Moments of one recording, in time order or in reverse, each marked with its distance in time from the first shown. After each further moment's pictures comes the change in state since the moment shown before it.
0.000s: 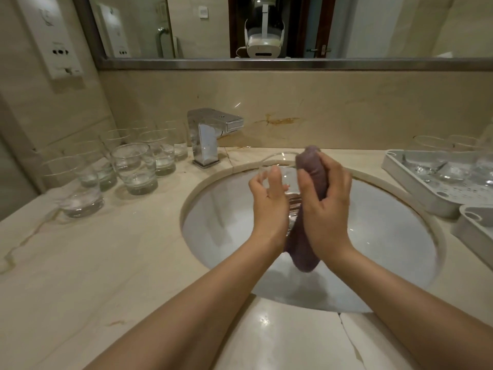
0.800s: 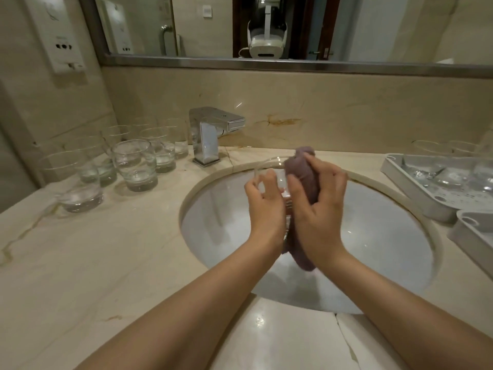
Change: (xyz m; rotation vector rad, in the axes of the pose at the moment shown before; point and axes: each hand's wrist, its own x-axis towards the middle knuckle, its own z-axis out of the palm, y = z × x) left_hand 0.008 -0.013 -0.001 -0.080 0.072 0.010; right_hand -0.005 0.002 0.005 -0.039 -0.013 -0.132
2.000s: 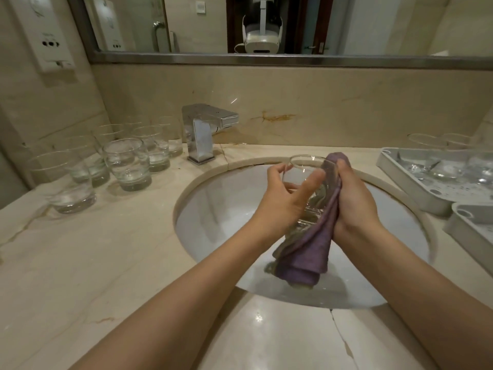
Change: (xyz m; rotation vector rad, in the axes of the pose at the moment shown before) left_hand -0.010 0.015 0.005 0.365 -0.379 0.102; right_hand 0.035 0.007 -0.029 0.710 0.149 0.920
